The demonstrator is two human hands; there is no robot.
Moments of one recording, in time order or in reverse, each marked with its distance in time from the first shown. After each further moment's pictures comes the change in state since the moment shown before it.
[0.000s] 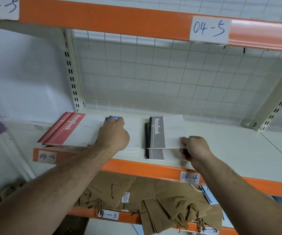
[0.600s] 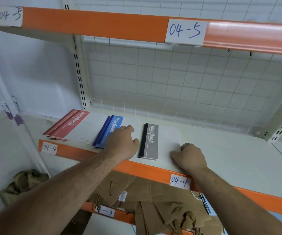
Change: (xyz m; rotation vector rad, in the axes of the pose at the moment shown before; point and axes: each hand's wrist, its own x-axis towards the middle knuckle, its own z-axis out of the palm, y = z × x) left_hand -0.039 0.051 0.010 -0.025 -0.040 -0.014; right_hand 0.024 0.021 -0.022 -0.816 -0.041 -0.211
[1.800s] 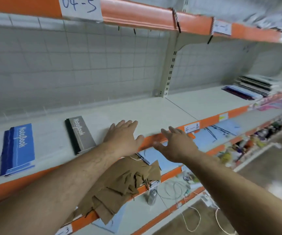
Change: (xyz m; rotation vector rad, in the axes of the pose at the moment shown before) left_hand -0.033 0.125 0.062 0.074 -0.419 0.759; right_hand -0.147 0.073 -0.069 -0.462 0.138 0.256
